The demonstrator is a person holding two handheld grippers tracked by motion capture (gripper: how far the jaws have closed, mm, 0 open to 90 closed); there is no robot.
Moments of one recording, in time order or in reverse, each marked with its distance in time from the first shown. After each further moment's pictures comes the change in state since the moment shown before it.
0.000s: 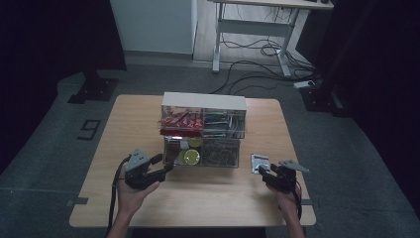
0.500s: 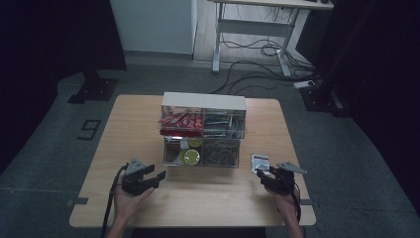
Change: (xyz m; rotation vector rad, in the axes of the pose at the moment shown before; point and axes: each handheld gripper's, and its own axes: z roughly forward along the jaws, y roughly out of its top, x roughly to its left) left arm 0.032 -0.047 0.018 0.129 0.063 -0.063; right arm 0.006 -0.005 0.000 0.029 0.006 -0.013
